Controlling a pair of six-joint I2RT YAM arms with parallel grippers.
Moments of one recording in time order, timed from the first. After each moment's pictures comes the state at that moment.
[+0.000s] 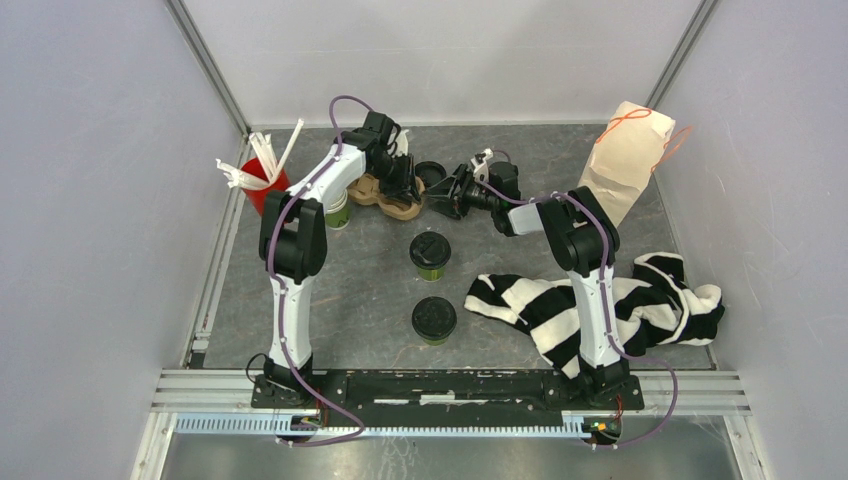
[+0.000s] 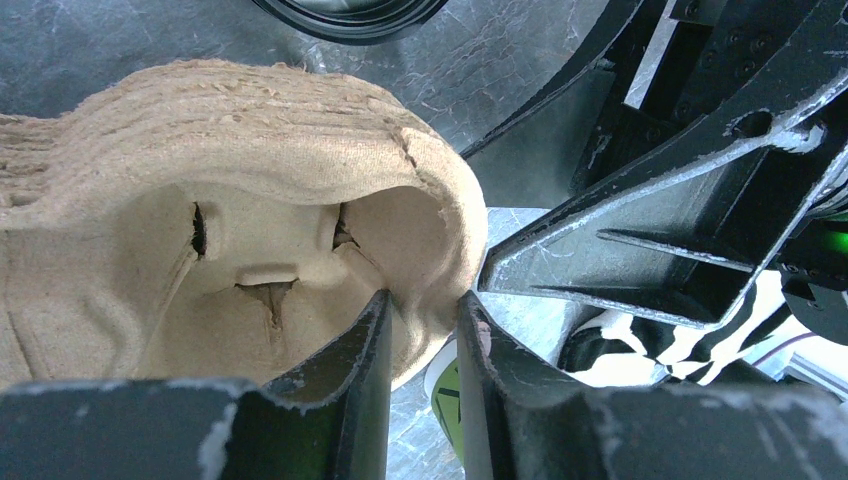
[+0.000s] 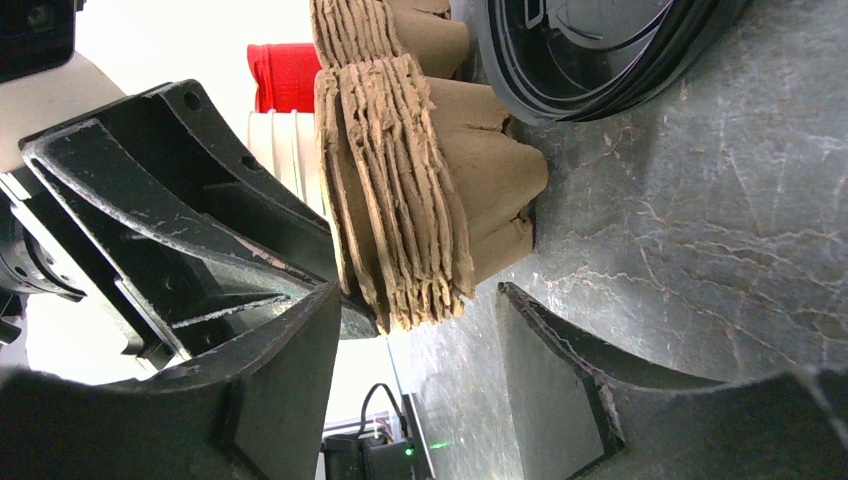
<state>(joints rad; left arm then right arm) -0.34 2.18 1.87 -0.80 0.44 -0.28 0.39 2.29 1.27 0.75 -0.71 1.25</state>
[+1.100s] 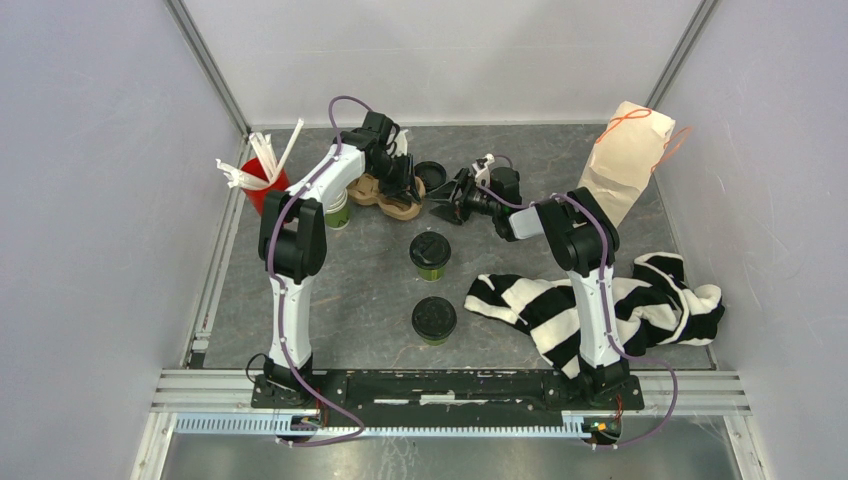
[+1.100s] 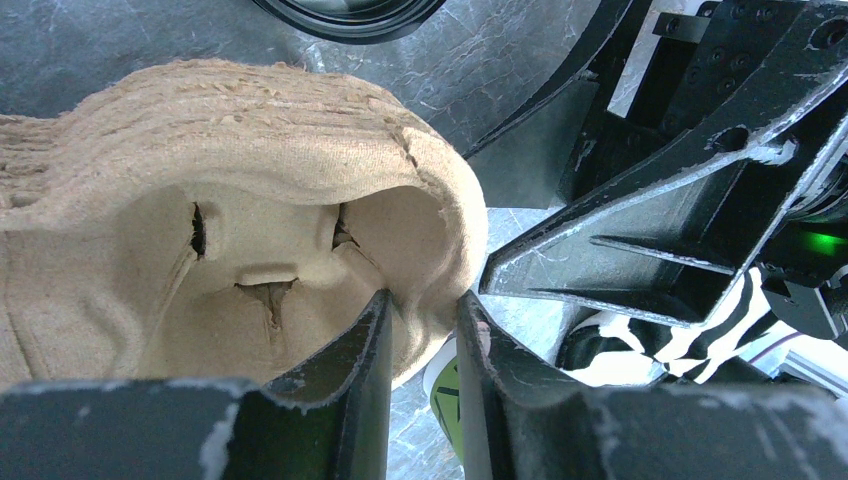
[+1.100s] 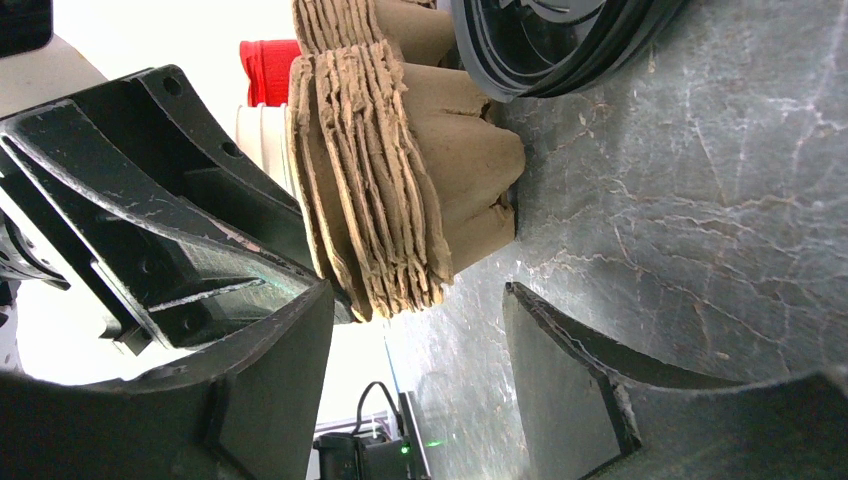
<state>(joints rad) -0.33 2.18 1.87 -0.80 0.45 -0.28 0.39 2.29 1.23 0.80 -0.71 1.25</state>
